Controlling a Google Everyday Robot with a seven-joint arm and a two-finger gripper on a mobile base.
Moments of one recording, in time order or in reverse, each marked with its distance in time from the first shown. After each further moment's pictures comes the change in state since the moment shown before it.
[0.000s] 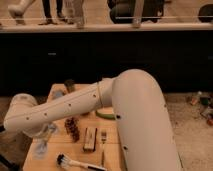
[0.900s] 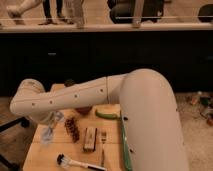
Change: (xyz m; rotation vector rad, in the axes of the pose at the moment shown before) arm 0.051 0.011 -0.020 -0.015 0.030 0.041
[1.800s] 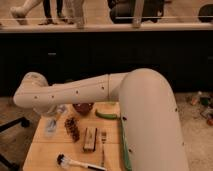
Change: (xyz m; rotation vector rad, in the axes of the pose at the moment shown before) arm 0.050 -0.002 -0.006 -0.003 0.053 0.035
